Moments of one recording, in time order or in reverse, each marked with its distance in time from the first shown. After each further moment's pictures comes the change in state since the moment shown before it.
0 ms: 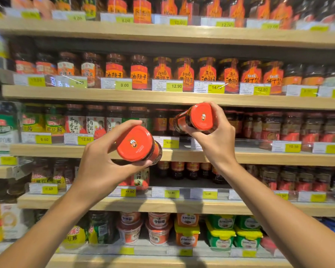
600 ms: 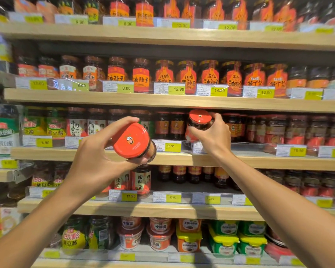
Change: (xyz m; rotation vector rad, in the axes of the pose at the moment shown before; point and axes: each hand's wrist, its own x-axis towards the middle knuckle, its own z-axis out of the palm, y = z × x) left_hand 0.016 -0.004 -0.013 0.089 -0.029 0.034; right_hand 0.035 0.045 0.023 -0.369 -0.040 0.265
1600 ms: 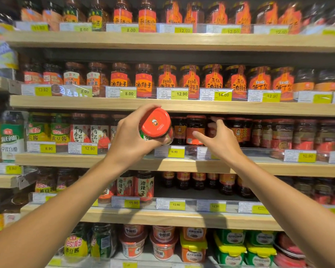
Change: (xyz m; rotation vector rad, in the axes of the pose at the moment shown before) left_hand 0.065 -0.021 0.046 0.005 0.047 0.034; right_hand 0.005 0.002 -0.016 -0.110 -0.259 -0.009
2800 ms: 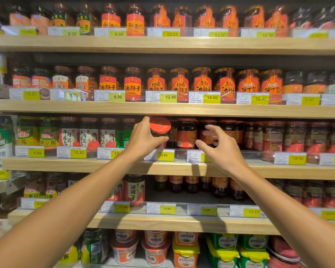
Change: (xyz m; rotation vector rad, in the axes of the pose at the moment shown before) left_hand 0.041 -0.043 0.077 0.181 -0.090 -0.365; right_hand -0.017 0.027 -0.025 0.077 -0.003 -0.120
